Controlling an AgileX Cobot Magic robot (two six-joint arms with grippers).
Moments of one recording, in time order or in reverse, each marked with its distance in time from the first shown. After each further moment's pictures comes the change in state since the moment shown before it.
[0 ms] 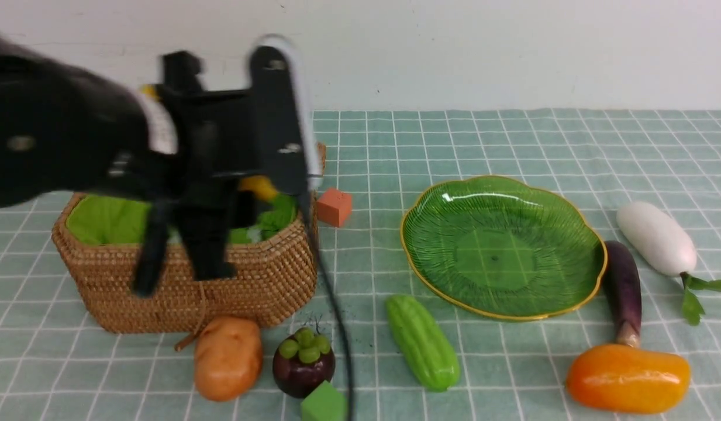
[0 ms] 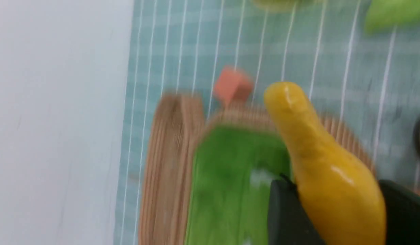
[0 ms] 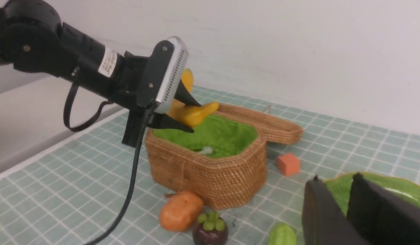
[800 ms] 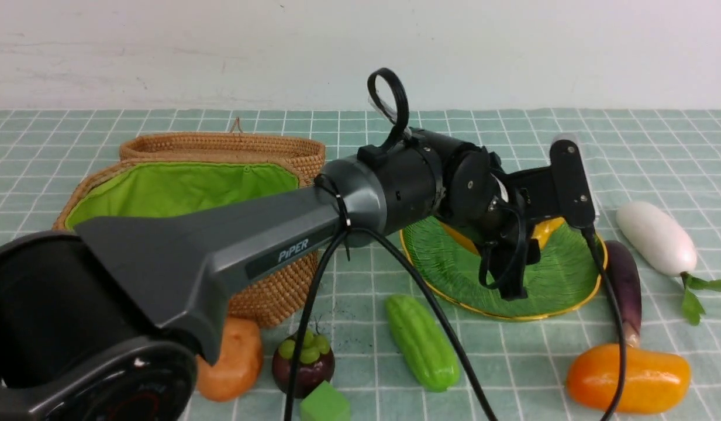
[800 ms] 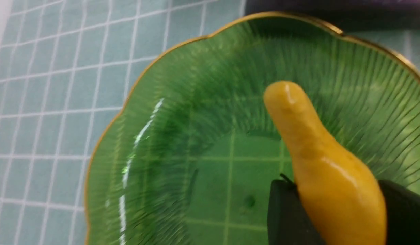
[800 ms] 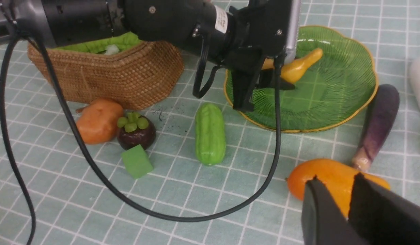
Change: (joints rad) right arm 0.000 0.000 0.000 -0.330 0.280 0.331; left arm -0.128 0.828 -0.677 -0.454 -0.150 0.164
